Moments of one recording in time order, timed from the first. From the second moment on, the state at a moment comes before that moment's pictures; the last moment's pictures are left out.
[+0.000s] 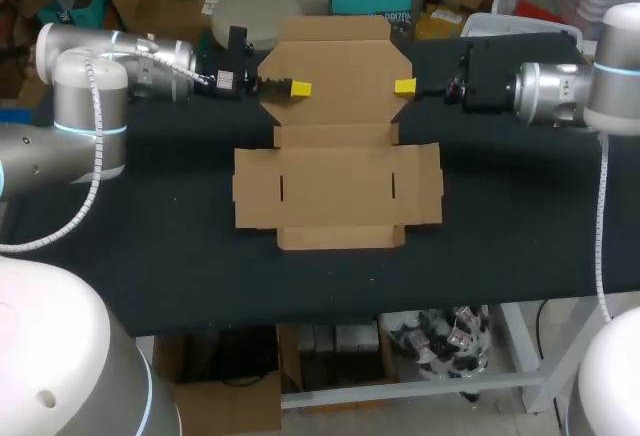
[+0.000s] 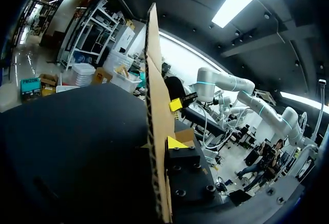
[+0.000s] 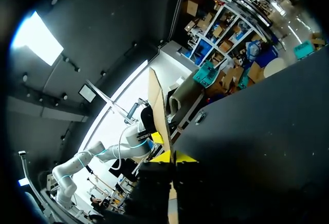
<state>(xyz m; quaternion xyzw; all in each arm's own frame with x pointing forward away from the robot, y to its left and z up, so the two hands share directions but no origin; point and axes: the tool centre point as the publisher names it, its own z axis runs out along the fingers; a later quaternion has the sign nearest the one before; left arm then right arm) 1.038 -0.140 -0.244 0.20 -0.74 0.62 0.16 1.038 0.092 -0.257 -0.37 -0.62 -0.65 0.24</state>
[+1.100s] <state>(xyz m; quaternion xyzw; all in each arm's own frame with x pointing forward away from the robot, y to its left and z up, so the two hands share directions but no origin) 1.060 -0.148 -0.231 0.18 -0.74 0.63 0.14 0.993 0.010 -0.229 -0.40 -0.67 -0.61 0.14</state>
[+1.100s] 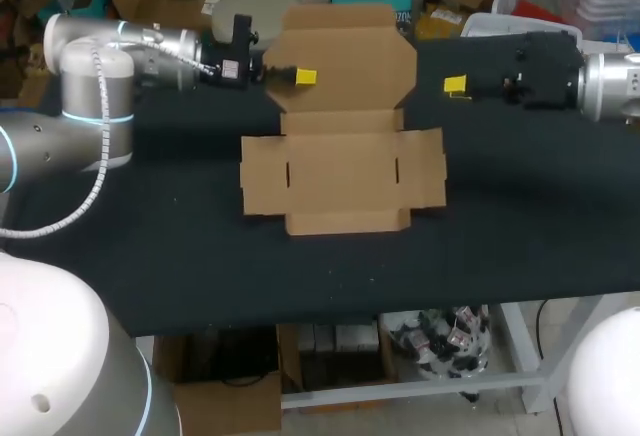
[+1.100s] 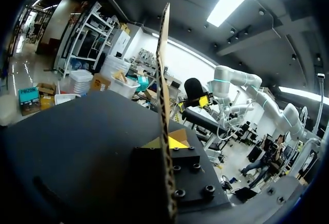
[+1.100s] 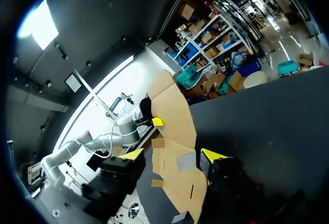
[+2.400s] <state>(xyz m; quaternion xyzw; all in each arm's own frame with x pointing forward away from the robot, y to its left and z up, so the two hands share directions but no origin) 1.058 -0.168 -0.200 0.14 -0.74 0.65 0.10 0.870 -0.010 -0.228 -0.43 -0.73 -0.53 -0.03</state>
